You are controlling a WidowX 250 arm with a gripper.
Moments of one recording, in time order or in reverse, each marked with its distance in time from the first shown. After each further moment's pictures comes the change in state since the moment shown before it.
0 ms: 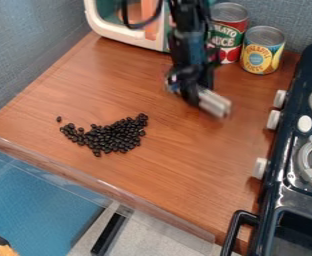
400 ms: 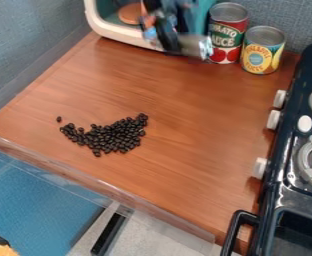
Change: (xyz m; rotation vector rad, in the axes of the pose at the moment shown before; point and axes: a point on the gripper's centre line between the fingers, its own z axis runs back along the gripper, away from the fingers) arm 0.031 0.002 0.080 -0.090 0.202 -0.013
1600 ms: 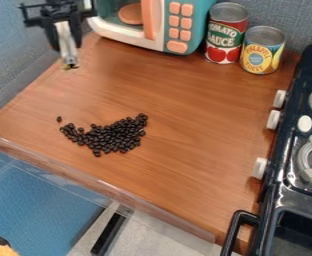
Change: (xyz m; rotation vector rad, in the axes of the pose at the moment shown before) arm 0.087 0.126 0.054 0.287 -0.232 -0.318
